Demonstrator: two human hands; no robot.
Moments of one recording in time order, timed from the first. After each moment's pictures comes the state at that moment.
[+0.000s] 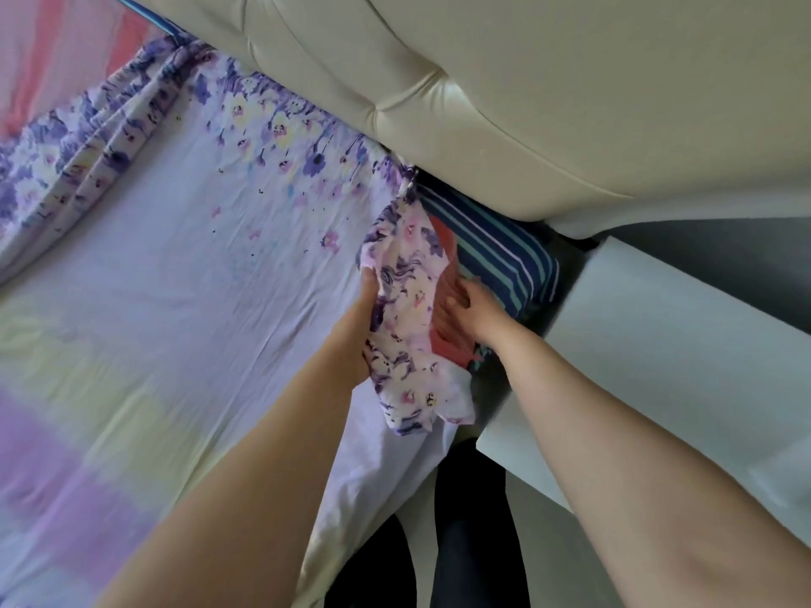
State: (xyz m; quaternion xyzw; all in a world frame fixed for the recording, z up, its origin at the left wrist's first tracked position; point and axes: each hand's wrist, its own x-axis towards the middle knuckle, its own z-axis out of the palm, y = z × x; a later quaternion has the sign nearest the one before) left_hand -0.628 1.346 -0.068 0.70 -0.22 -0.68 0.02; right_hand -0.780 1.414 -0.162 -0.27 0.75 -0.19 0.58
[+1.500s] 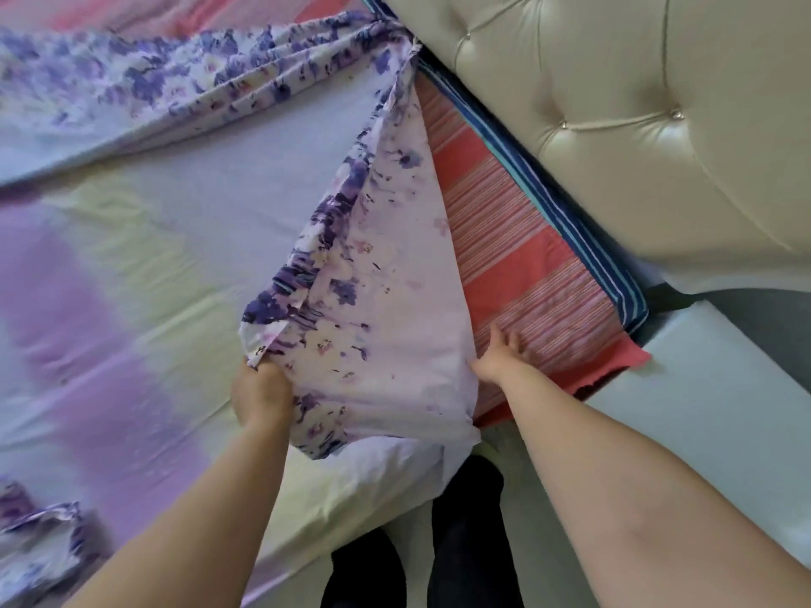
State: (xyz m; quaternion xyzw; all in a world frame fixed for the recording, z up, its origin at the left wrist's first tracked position) left_hand -0.329 1.416 -0.040 0.90 -0.30 -0.26 0.17; right_hand -0.619 1.428 -0.135 -0.35 0.78 0.14 0.50
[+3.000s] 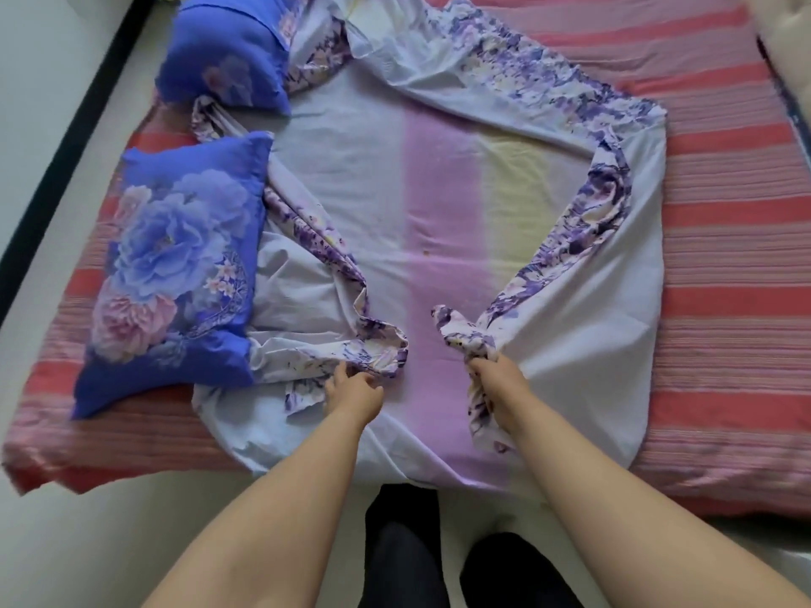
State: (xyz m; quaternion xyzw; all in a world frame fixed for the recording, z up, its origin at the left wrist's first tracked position) left_hand 0.154 1.715 0.028 0.89 -0.25 -0.38 0.01; right_hand -0.025 1.610 0.085 -0.39 0.65 -0.12 0.65
